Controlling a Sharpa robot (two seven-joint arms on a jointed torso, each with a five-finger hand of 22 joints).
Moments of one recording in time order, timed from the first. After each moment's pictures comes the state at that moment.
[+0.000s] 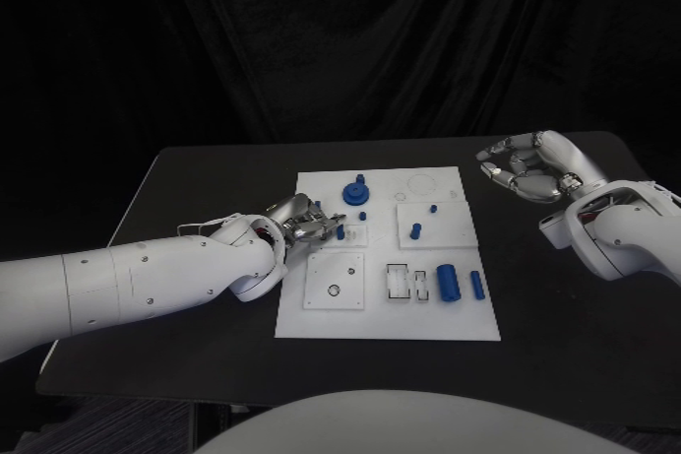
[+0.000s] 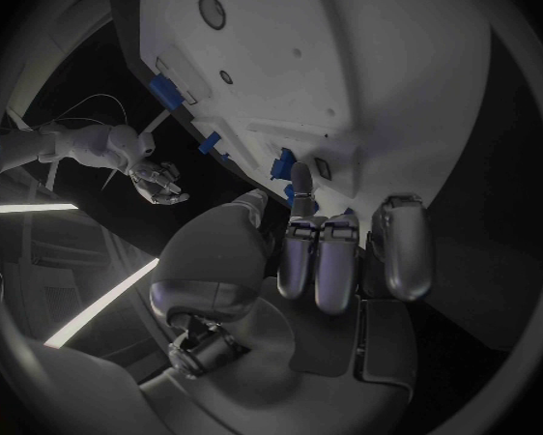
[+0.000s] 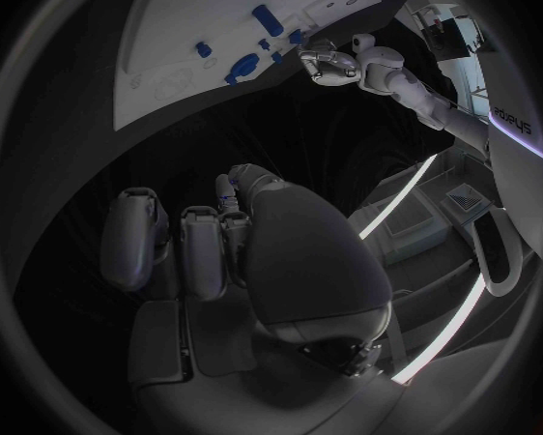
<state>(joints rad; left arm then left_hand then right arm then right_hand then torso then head) 1.14 -0.76 -0.21 1.51 -1.07 -0.54 -0.28 0.99 0.05 0.05 0.28 0.28 1.07 0.03 0.20 1.05 1.47 -0.03 1.57 1.31 1.47 -0.08 1.56 1.31 0.06 1.41 0.02 1.37 1.31 1.30 -0.99 -0.25 1.49 -0.91 -0.63 0.31 1.48 -0.02 0.27 0.23 0.48 0.81 0.14 0.30 0.14 1.40 0.06 1.49 1.31 1.47 -0.03 1.41 1.31 0.06 1.43 0.09 1.28 1.31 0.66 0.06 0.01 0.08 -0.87</state>
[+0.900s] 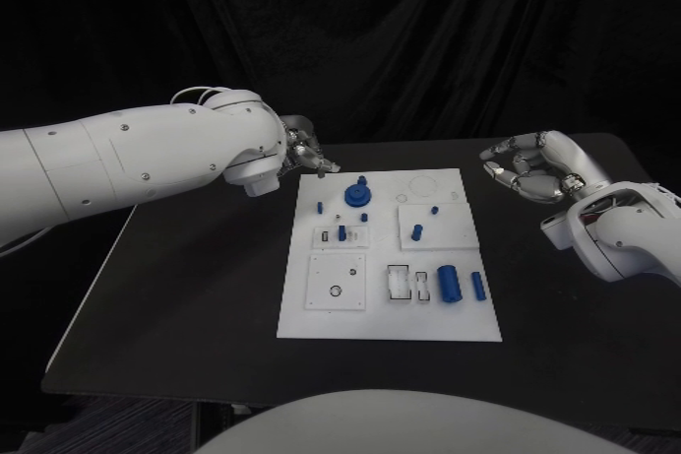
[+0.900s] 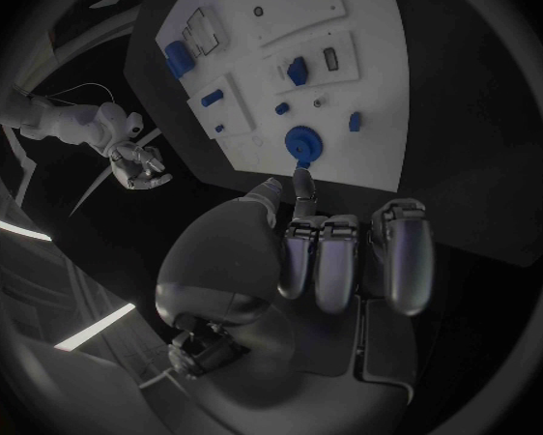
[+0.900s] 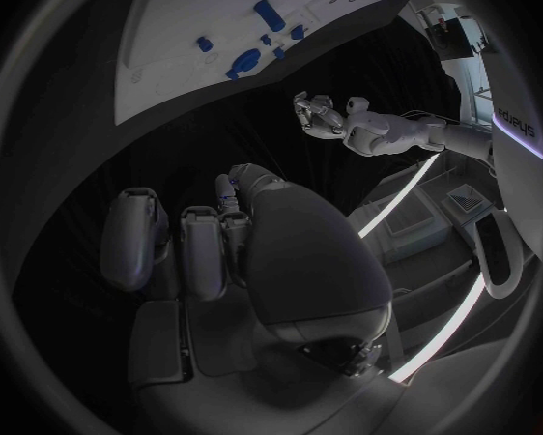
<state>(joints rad) 1.49 -0.66 -0.21 1.35 -0.95 0.04 -0.55 1.17 0.06 0.08 0.22 0.19 0.99 0.03 0.23 1.19 1.47 -0.03 1.57 1.31 1.46 -0.09 1.56 1.31 0.06 1.45 0.02 1.41 1.31 1.30 -0.98 -0.25 1.48 -0.91 -0.65 0.30 1.48 -0.02 0.27 0.23 0.48 0.81 0.14 0.30 0.14 1.40 0.06 1.49 1.31 1.47 -0.03 1.41 1.31 0.06 1.43 0.09 1.28 1.31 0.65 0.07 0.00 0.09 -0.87</state>
